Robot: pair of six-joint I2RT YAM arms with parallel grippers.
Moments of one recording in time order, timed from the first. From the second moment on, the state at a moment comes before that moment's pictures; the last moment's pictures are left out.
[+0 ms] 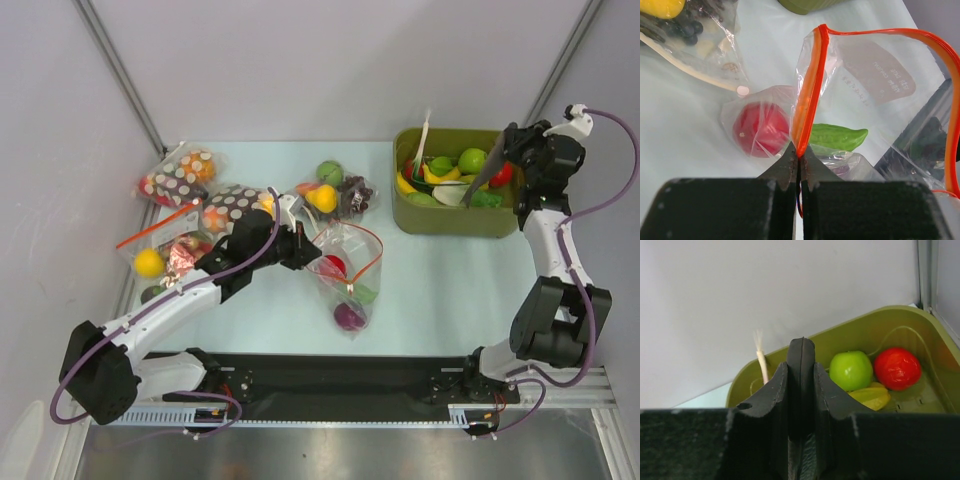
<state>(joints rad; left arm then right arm) -0.63 1.16 0.80 -0.10 0.26 -0.39 -0.25 1.46 1.19 0.30 -0.13 0.48</state>
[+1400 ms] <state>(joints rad) -0.63 1.17 0.75 0.01 0.30 -0.44 0.61 1.16 1.05 -0.05 -0.28 0.32</state>
